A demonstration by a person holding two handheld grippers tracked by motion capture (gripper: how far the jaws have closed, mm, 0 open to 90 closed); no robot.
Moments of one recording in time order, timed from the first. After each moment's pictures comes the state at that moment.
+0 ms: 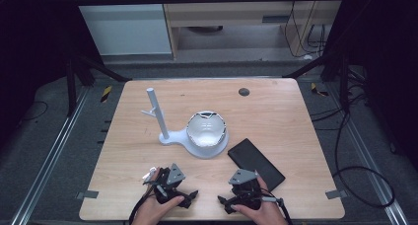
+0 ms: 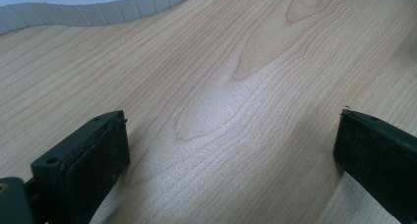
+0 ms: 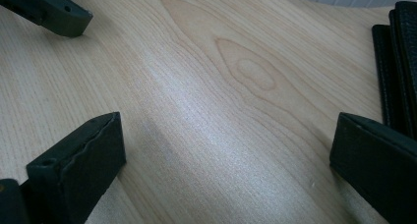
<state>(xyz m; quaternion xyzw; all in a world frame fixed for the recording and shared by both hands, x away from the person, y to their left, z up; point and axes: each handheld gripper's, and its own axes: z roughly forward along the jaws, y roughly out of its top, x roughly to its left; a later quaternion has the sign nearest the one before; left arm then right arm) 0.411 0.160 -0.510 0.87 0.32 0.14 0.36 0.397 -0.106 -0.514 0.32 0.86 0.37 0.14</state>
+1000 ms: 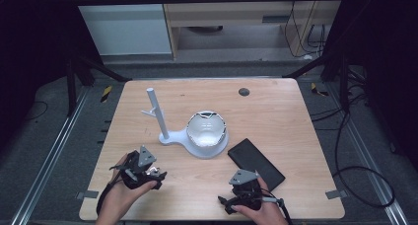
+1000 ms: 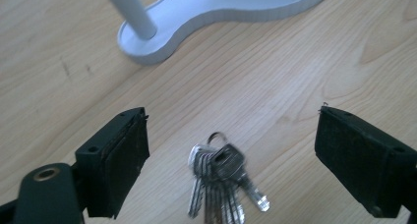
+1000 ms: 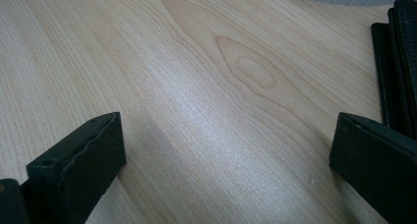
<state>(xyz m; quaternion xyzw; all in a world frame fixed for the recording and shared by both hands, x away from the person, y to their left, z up) 0.429 0.231 -0.436 0.86 0.38 0.21 0.26 0.396 -0.107 -0.514 0.32 0.86 0.37 0.14</state>
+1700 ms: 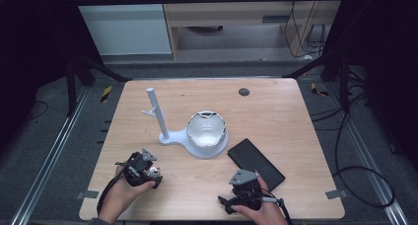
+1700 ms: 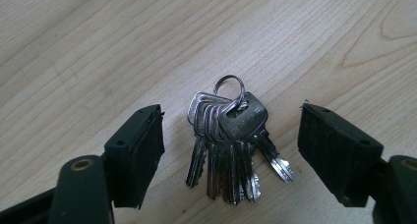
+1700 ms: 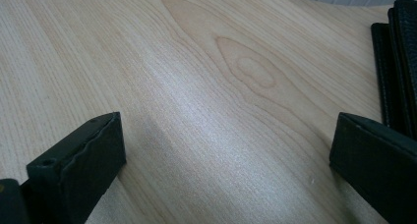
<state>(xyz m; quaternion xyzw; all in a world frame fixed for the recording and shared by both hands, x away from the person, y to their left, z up) 0.445 0.235 -0.470 0.88 0.41 0.14 0.19 0.396 -0.107 -0.514 0.32 0.86 0.37 0.14</state>
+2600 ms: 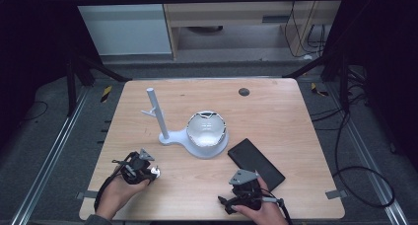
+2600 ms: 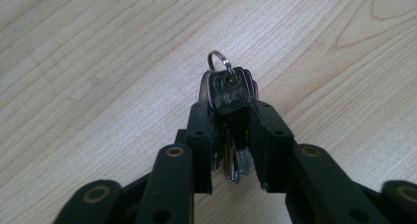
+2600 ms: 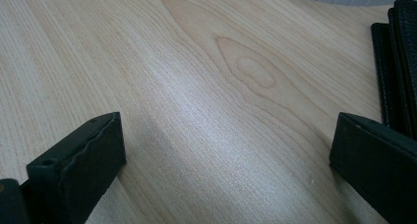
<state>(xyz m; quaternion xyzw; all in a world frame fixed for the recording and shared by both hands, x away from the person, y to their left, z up) 0.449 0.247 -0.470 0.89 0.40 0.10 0.19 0.396 -0.107 -0.514 0.32 0.86 0.37 0.14</state>
